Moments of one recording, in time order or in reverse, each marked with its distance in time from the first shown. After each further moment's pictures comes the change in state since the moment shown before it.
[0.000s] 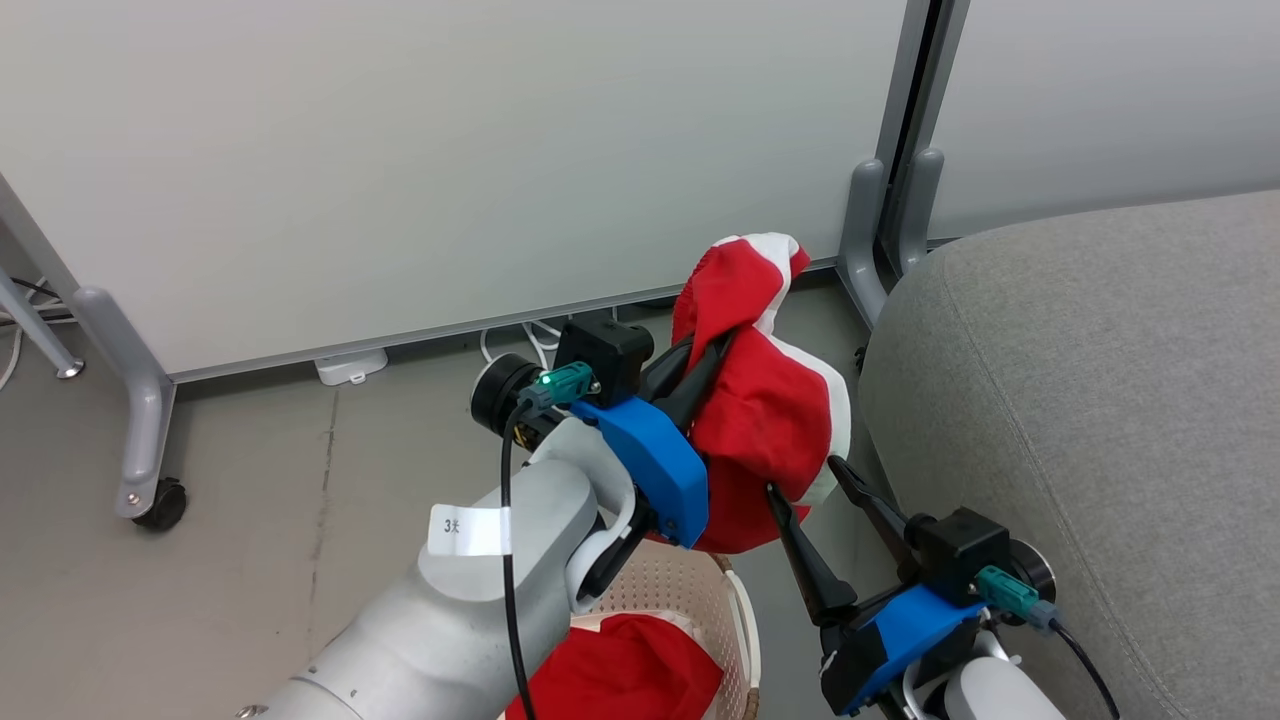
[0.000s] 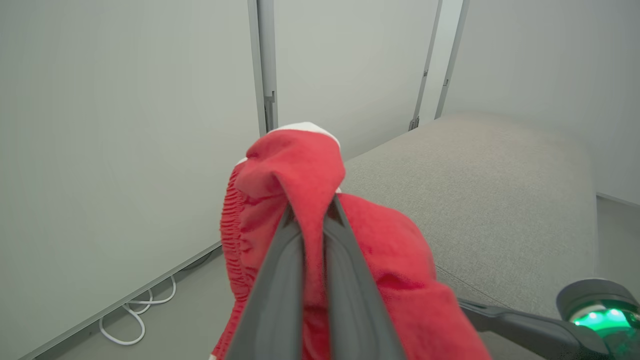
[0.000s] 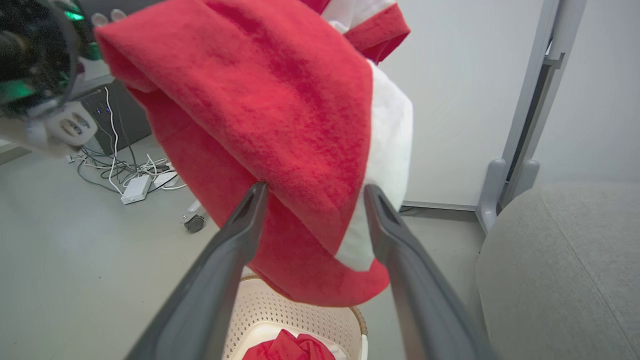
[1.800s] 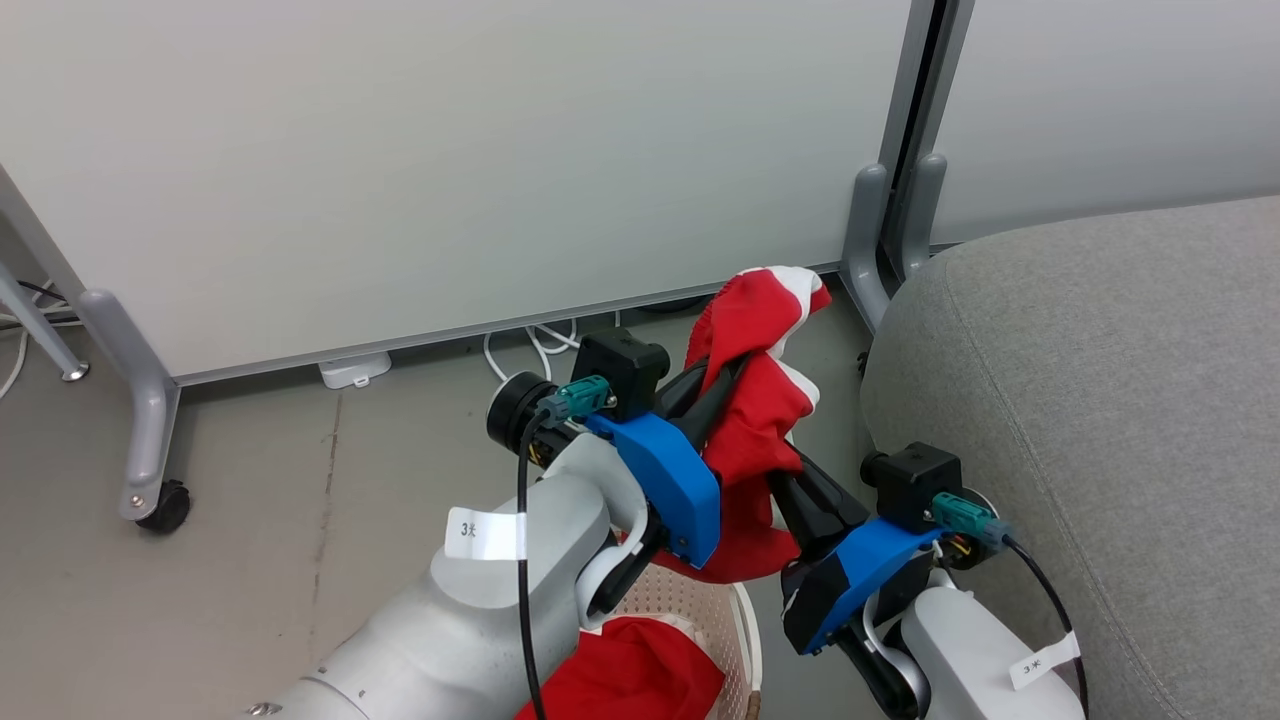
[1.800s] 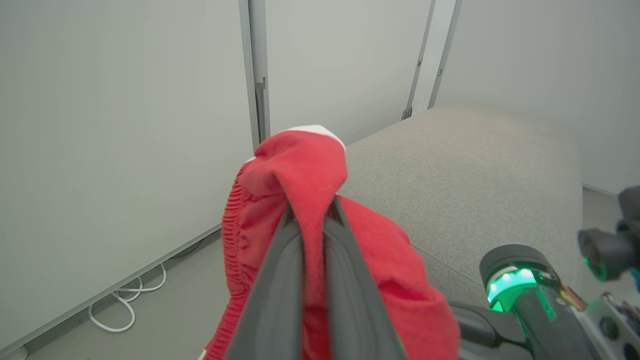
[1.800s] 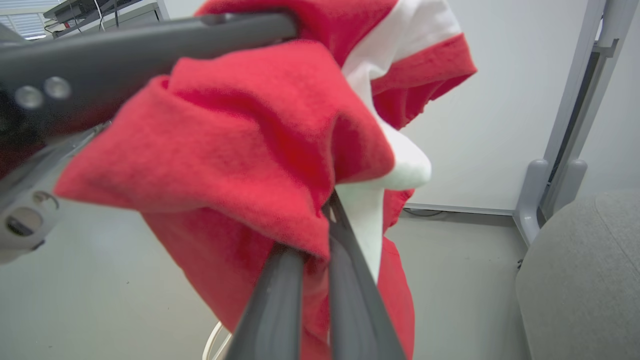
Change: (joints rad) left arm -0.013 0.000 -0.102 -0.001 -0.095 0.012 -0.001; right arm -0.236 0.000 0.156 0.282 0.188 0.000 -0.062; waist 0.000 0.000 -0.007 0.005
